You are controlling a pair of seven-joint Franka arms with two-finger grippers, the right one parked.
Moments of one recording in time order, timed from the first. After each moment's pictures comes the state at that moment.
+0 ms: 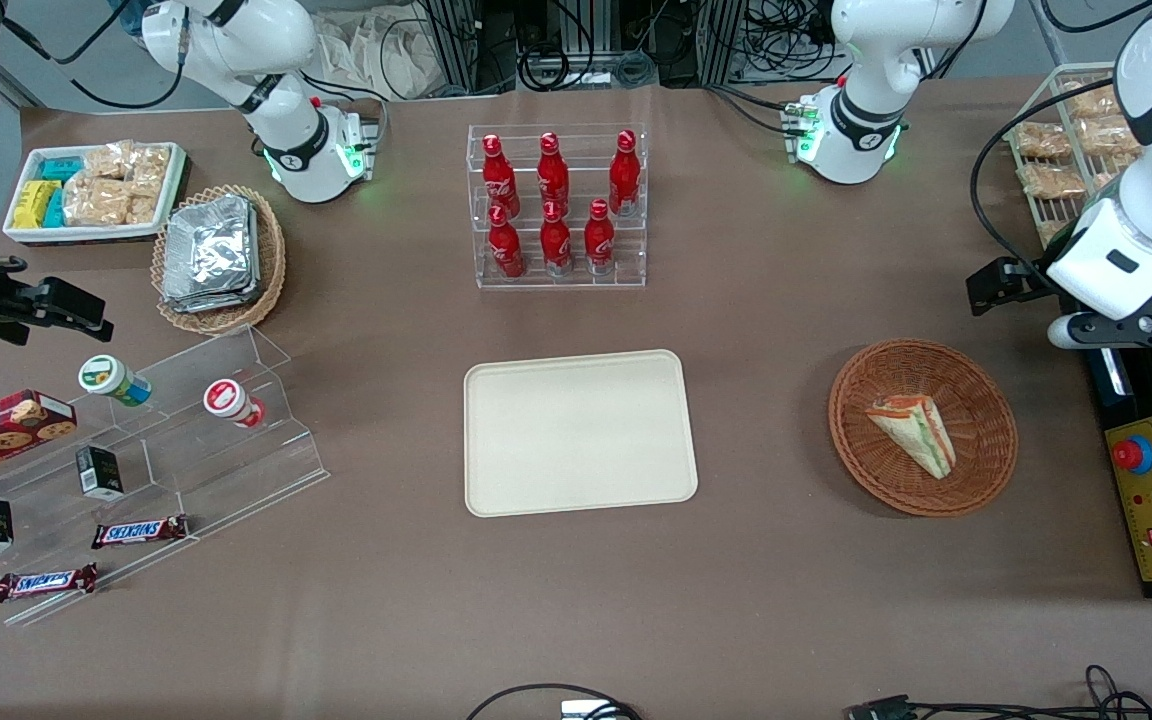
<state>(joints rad) 0.00 0.01 -0.09 -1.66 0.05 1.58 -0.08</state>
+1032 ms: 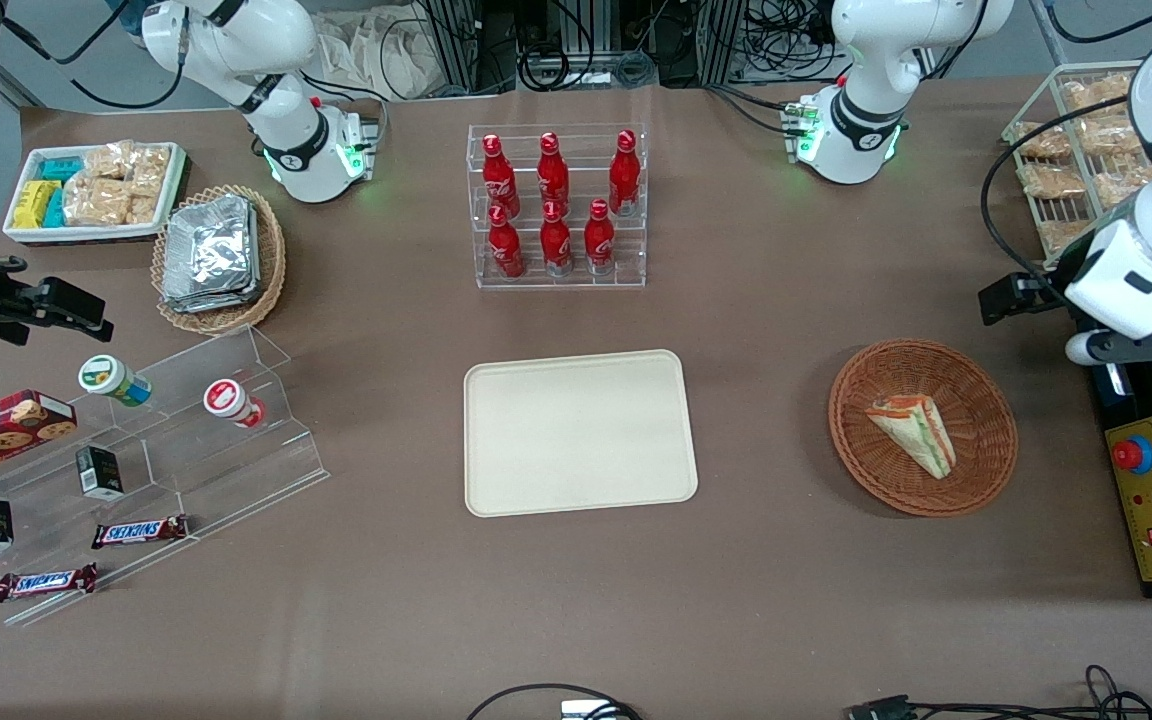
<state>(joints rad) 0.03 0.05 -0.09 -1.66 0.05 1.58 -0.16</state>
